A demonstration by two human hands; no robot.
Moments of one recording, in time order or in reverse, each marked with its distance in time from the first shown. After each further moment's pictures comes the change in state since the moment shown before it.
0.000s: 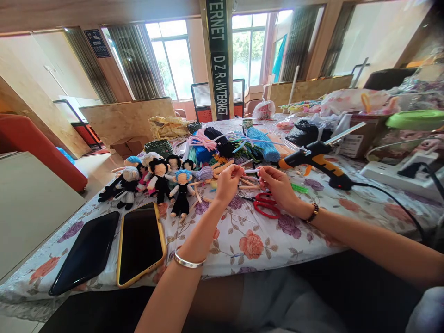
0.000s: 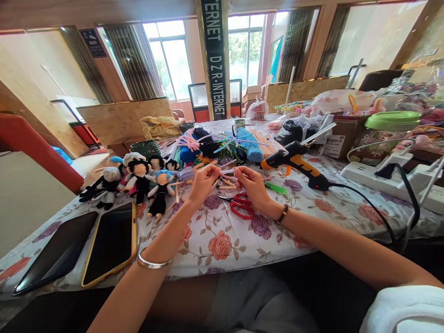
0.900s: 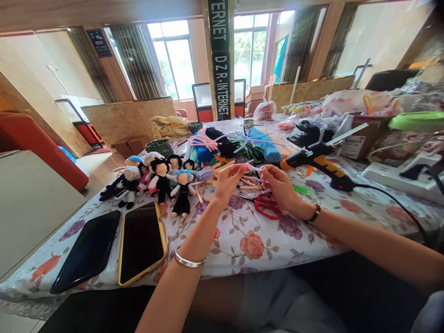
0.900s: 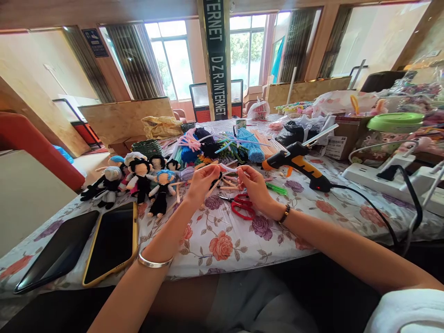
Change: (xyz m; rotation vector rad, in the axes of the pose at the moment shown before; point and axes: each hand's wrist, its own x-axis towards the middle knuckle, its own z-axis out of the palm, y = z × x) left_hand -0.002 0.006 -0.001 -0.370 -0.028 -0.105; right_hand 0.000 0.001 0.000 0.033 0.022 0.013
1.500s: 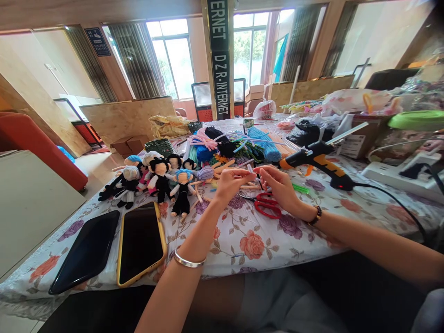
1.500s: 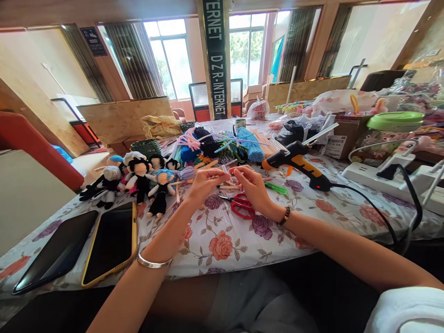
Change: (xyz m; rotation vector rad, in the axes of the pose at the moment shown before) left_hand -0.006 0.006 0.003 0.092 -0.079 -0.025; right_hand -0.009 -0.013 0.003 -0.190 -0.033 -0.114
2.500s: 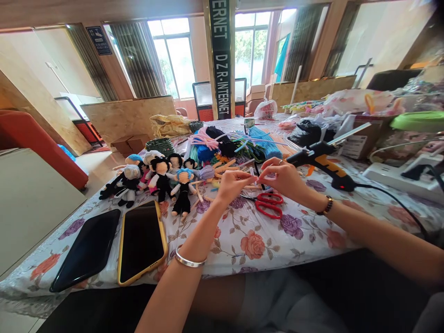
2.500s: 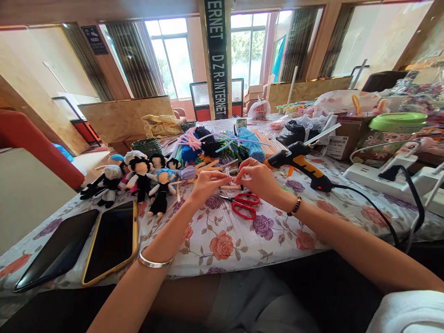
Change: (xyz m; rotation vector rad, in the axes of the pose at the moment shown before) left_hand 0.003 -0.011 -0.003 0.178 -0.022 -0.021; right_hand 0.028 0.006 -0.033 -0.852 -0.150 -0.407
